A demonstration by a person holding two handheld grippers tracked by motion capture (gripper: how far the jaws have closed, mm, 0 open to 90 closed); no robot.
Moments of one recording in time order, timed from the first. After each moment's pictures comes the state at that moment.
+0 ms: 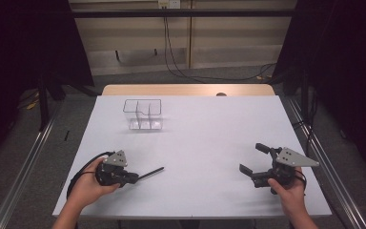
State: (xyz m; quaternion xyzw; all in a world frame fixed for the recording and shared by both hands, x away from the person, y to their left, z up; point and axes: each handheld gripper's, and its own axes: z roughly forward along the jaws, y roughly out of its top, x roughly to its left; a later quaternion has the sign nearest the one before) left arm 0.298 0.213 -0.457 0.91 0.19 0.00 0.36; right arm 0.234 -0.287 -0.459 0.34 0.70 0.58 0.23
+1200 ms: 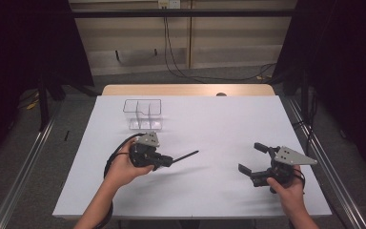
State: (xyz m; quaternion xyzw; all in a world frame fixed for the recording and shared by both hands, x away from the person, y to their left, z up) left arm 0.329 0.122 -0.430 0.90 0.16 -0.03 0.41; right arm 0.239 -0.284 -0.459 0.33 0.71 0.58 0.22
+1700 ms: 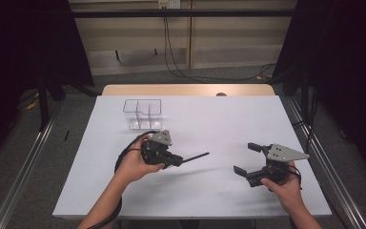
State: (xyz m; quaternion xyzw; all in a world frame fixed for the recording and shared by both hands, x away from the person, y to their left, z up) left arm 0.334 0.091 -0.428 0.91 0.12 -0.05 0.40; right arm 0.247 -0.271 -0.454 0.30 0.75 0.56 0.19
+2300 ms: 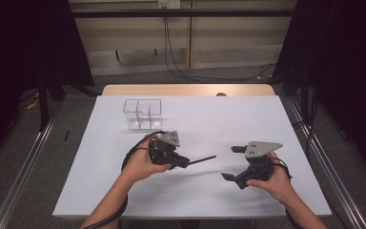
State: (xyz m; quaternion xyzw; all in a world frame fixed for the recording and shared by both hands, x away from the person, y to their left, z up) left arm 0.335 0.075 -0.431 0.91 0.10 -0.06 0.40; right arm 0.269 -0.235 -0.450 0.24 0.84 0.47 0.12
